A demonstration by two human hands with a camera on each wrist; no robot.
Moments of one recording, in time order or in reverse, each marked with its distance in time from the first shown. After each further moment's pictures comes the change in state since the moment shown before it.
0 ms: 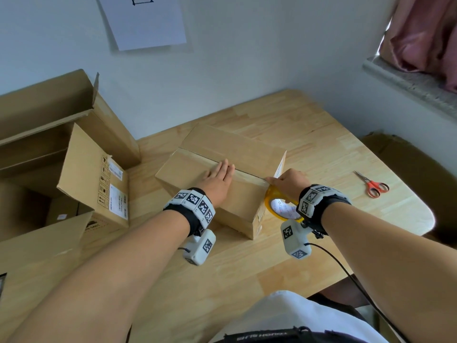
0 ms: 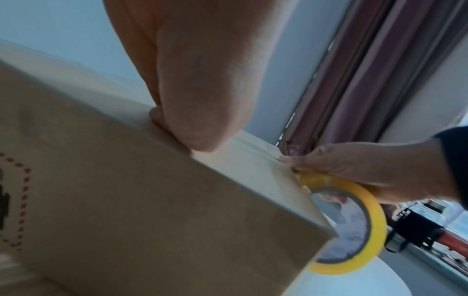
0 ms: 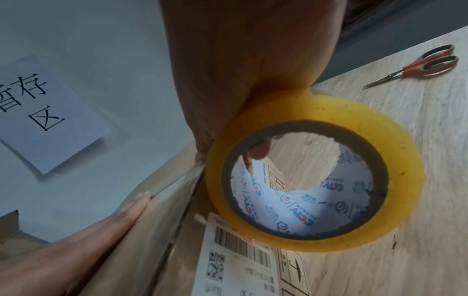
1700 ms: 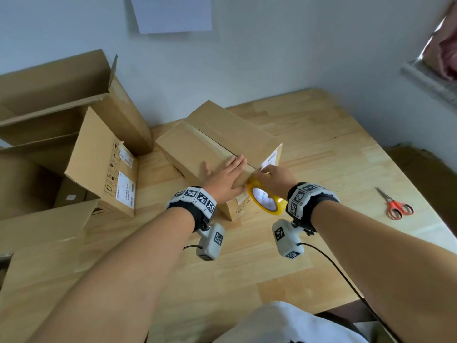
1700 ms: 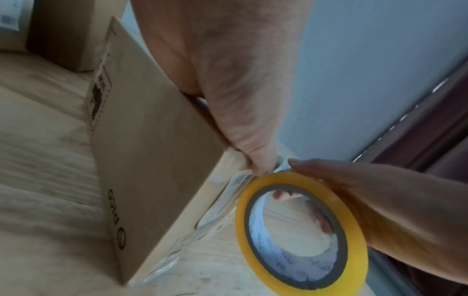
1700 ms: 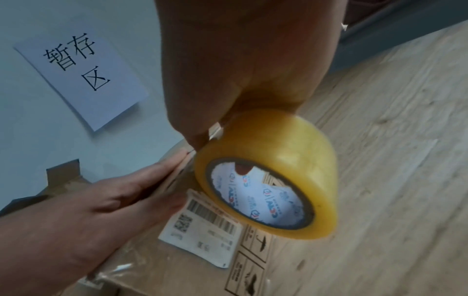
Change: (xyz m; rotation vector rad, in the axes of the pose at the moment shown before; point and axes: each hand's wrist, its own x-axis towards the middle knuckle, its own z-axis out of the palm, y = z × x) left_hand 0.027 -0.018 0.002 -0.252 0.052 -0.013; right_hand 0.041 -0.047 0.020 0.036 -0.125 -0.090
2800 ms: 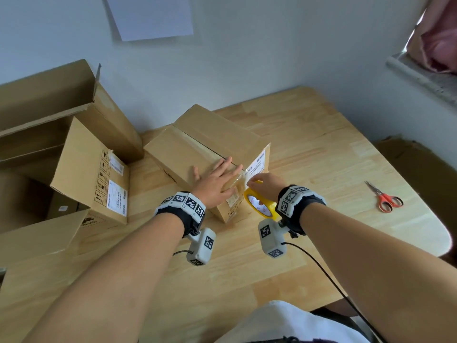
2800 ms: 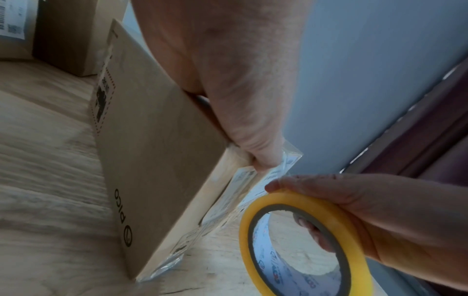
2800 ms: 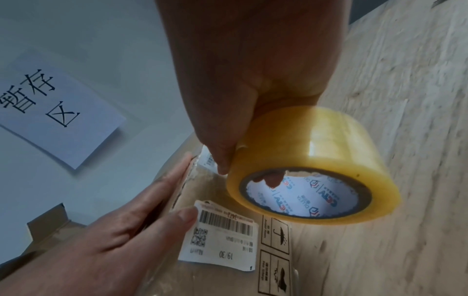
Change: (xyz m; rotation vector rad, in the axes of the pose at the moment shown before) left_hand -0.005 0.003 0.001 -0.017 -0.001 0.008; right_hand -0.002 0.014 0.002 0.023 -0.084 -0.031
